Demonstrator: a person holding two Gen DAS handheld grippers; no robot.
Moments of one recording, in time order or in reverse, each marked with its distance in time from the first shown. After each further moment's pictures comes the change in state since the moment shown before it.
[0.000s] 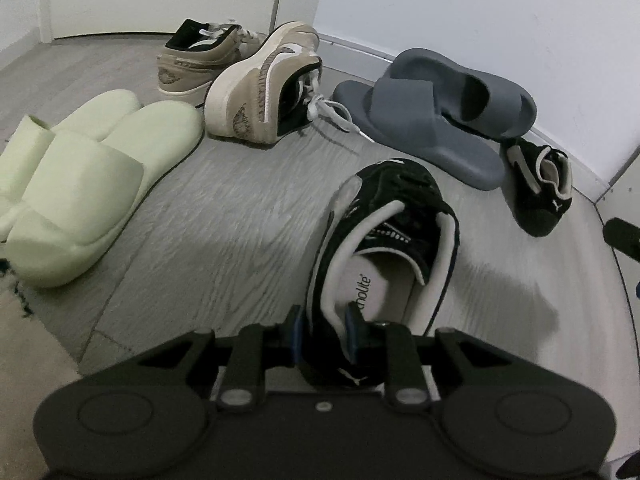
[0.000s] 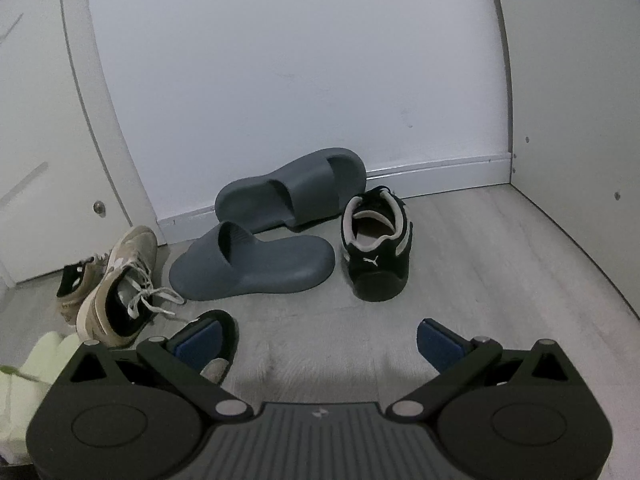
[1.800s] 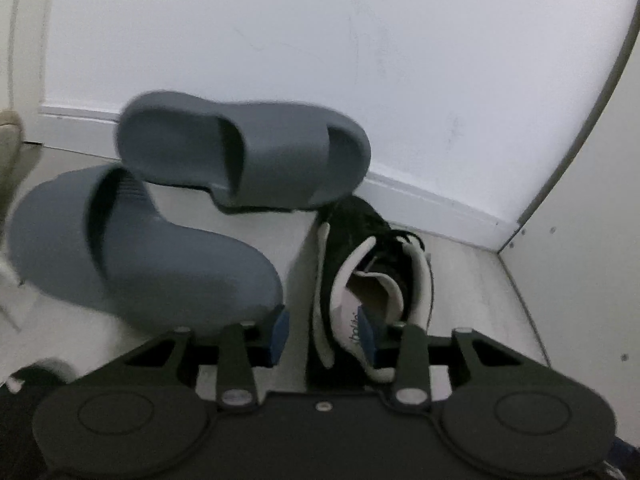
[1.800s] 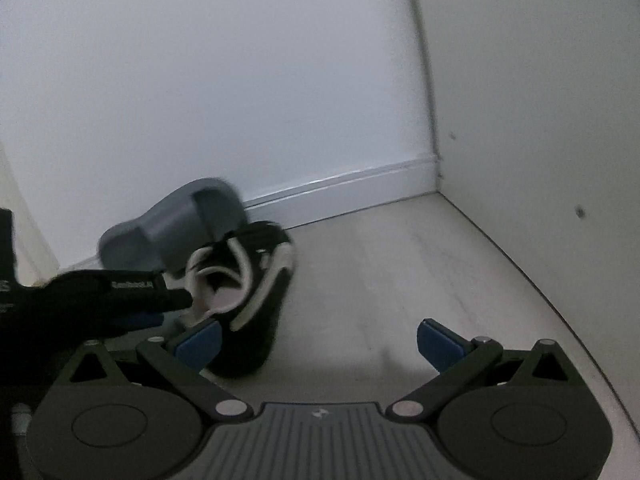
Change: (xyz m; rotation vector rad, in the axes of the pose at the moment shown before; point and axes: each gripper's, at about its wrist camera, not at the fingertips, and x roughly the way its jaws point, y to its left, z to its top) left arm 0.156 -0.253 0.130 0.181 -0.083 -0.280; right arm 0.075 -0.148 0.045 0.184 -0.017 -0.099
